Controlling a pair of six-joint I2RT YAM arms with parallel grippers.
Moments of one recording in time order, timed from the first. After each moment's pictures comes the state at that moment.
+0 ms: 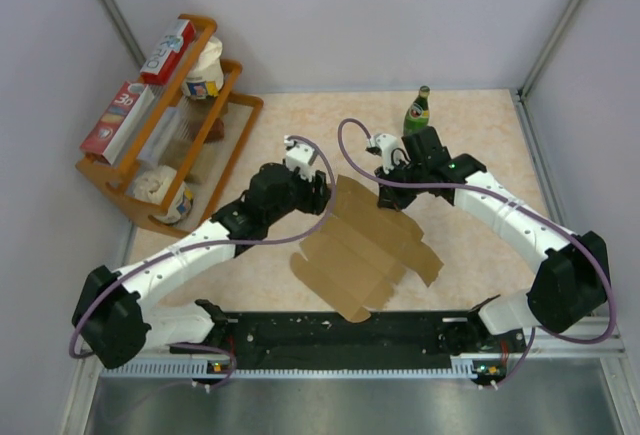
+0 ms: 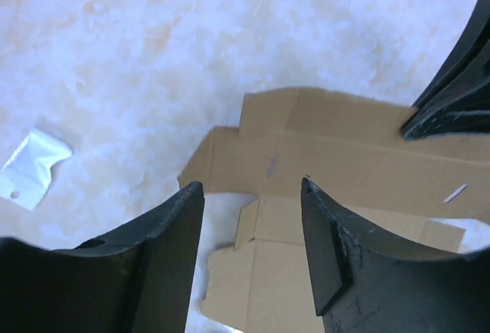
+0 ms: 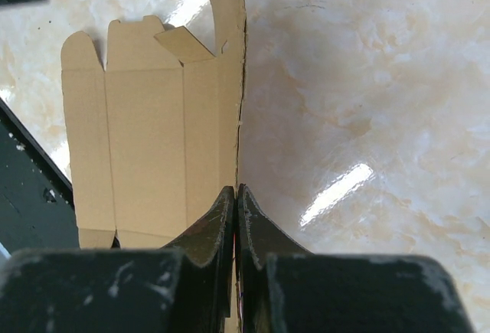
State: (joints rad) left arm -0.76 1.22 0.82 0.00 -0.08 -0.22; right arm 0.53 1.40 1.15 -0.66 -0.36 -0.13
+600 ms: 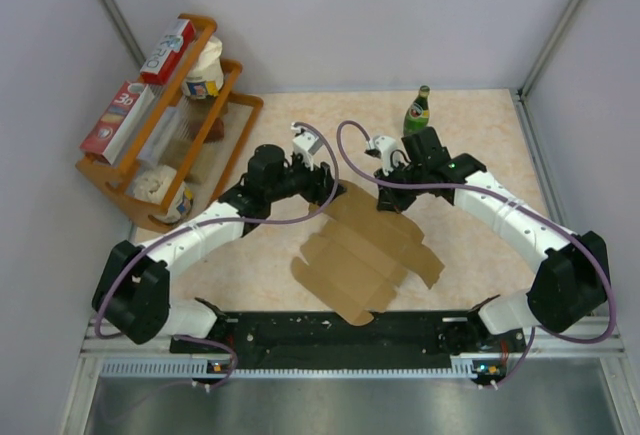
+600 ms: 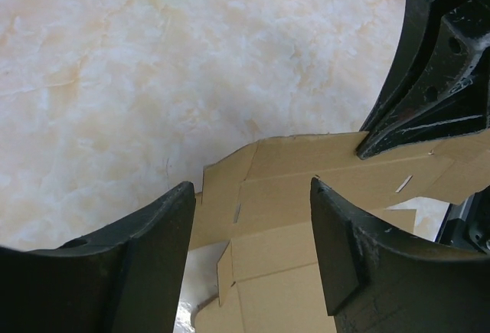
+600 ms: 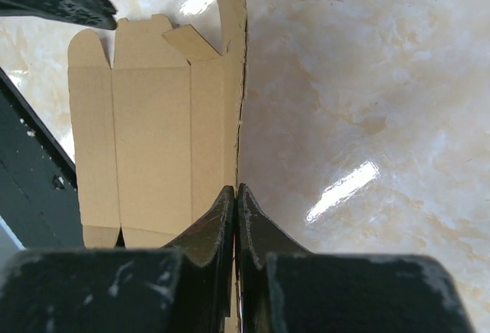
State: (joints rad) left arm -0.57 1.35 0.86 0.19 0.40 -0.20; right arm 0.53 1.40 1.15 -0.68 -0.40 -0.15
